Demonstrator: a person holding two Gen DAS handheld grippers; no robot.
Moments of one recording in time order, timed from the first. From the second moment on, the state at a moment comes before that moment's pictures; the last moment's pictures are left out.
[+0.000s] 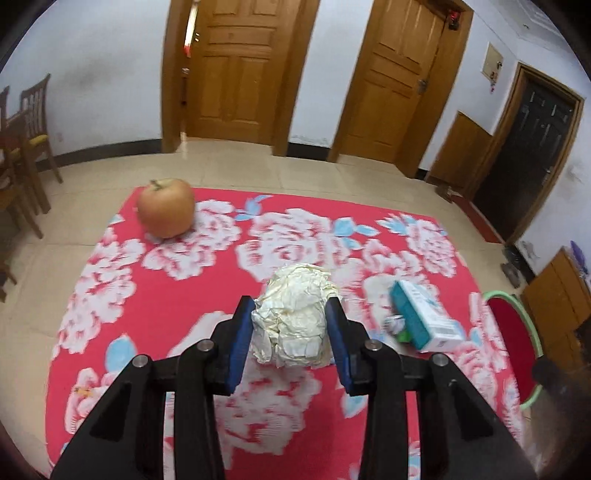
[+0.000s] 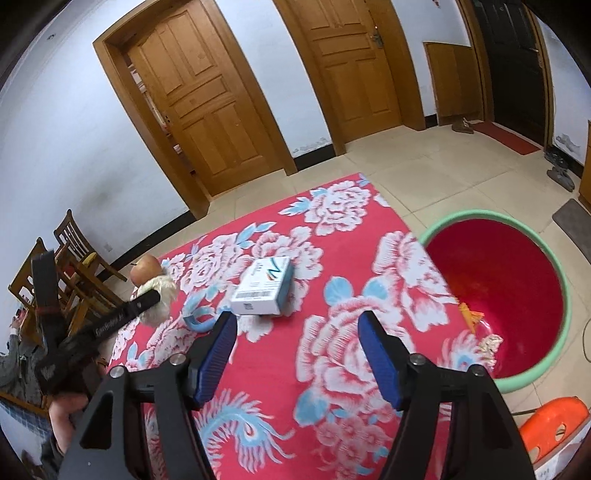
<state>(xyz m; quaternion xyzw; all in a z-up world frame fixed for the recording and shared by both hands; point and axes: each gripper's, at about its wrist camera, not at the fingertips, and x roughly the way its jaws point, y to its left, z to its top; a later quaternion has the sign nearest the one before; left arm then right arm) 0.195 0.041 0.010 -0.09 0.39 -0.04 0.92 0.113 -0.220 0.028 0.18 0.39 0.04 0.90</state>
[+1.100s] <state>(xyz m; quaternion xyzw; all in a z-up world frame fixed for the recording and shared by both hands) 0.192 0.073 -0.023 -0.12 0.39 0.00 0.91 0.204 -0.161 -0.026 0.12 0.43 0.02 0.90</state>
